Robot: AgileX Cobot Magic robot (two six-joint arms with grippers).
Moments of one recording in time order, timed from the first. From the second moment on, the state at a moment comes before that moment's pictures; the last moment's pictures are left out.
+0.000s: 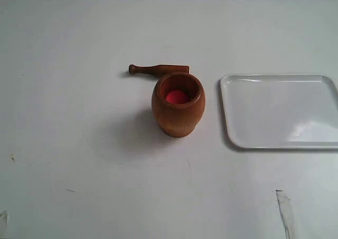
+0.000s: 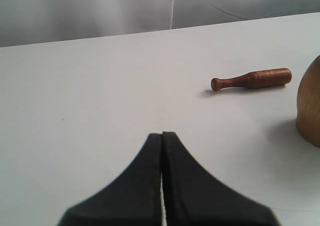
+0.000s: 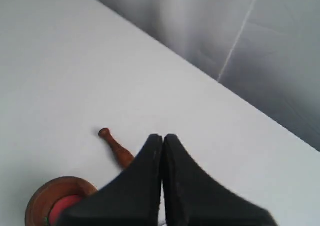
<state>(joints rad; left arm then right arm) 0.02 0.00 0.00 0.07 0.44 0.35 0.25 1.34 -1.34 0.74 0.89 -0.97</state>
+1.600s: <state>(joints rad) 0.02 0.00 0.00 0.07 0.44 0.35 0.75 2.47 -2.02 0.23 0.85 -0.86</state>
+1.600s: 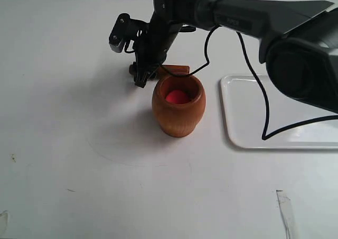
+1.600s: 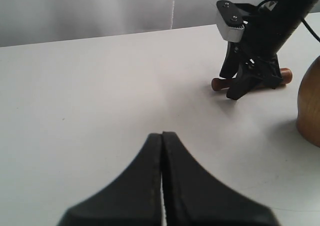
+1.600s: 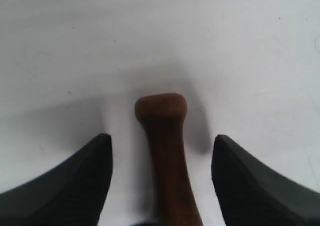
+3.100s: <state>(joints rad) 0.02 0.00 0.00 0.07 0.44 0.35 0.75 2.17 -2.02 0.16 0.84 -0.74</state>
